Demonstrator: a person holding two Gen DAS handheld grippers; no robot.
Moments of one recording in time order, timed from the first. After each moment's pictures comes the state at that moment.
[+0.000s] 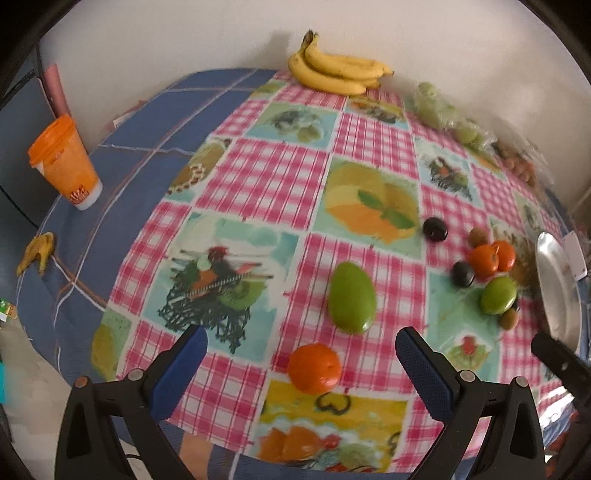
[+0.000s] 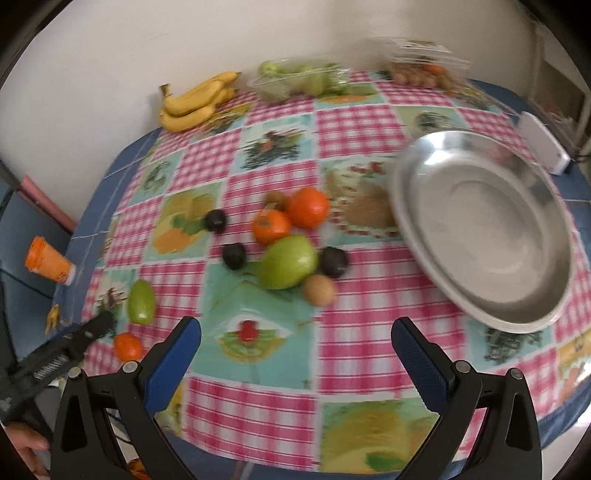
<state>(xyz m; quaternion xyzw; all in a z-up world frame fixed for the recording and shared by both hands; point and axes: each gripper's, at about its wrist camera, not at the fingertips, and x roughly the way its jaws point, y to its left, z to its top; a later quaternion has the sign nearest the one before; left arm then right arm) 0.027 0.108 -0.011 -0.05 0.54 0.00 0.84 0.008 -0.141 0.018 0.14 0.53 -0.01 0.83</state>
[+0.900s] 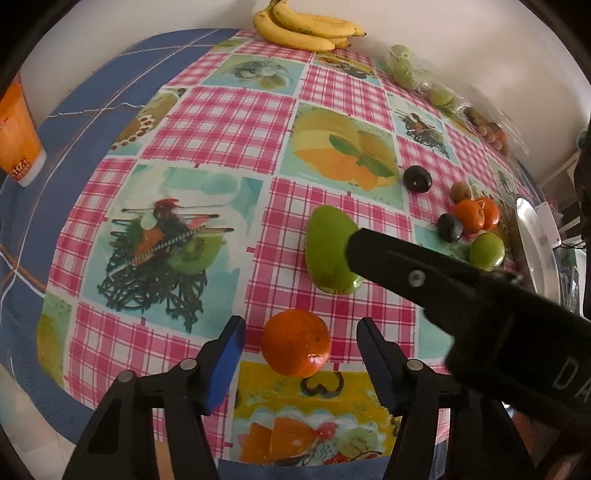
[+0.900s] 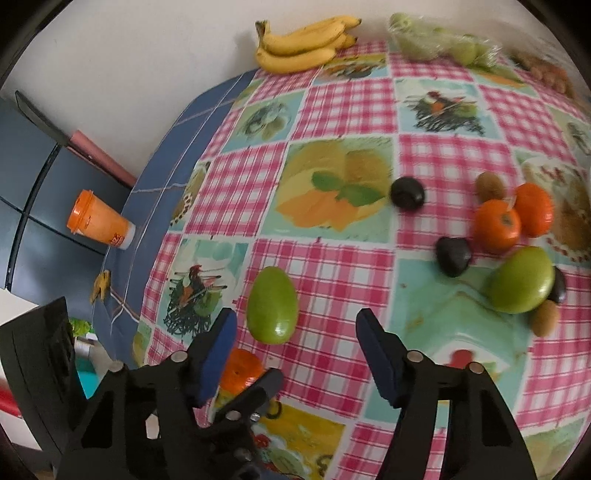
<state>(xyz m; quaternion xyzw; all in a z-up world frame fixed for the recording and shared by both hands) 0.028 0.109 -0.048 -0.08 0.58 -0.09 0.80 0.066 -0.010 -0.017 0.15 0.58 0.13 0.79</state>
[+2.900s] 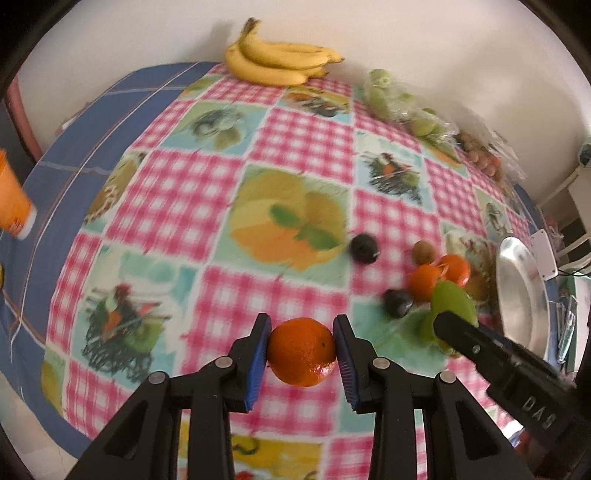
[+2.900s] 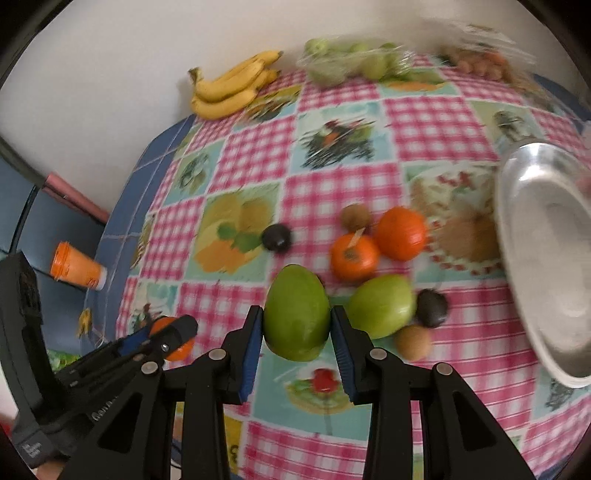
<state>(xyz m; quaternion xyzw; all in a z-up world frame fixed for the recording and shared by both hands) 0.079 0.045 -0.010 -0.07 0.55 -0.08 0.83 0.068 -0.118 0.002 0.18 0.55 0.06 0.81</state>
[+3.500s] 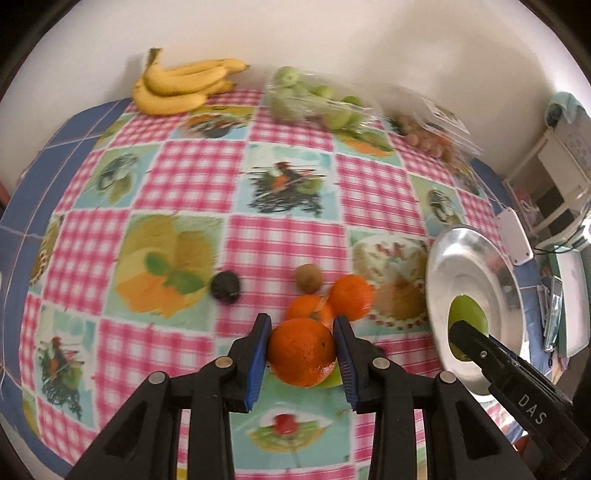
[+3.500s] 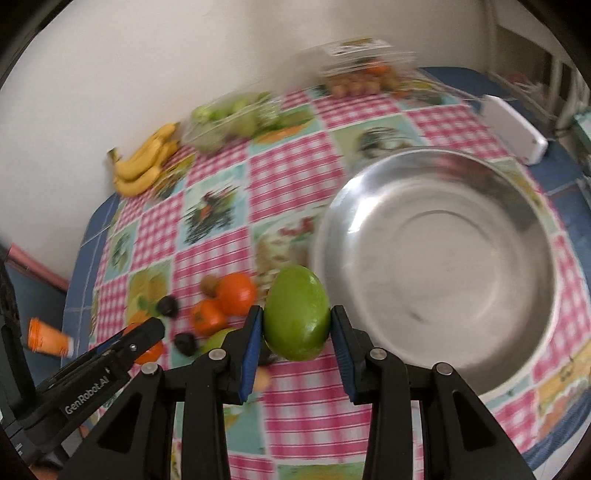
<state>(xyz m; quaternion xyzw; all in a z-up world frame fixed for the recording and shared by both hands) 0.095 -0.069 0.007 -0.03 0.54 -0.15 0.83 0.047 -0.238 0.019 0.22 0.51 -0.08 0.83</state>
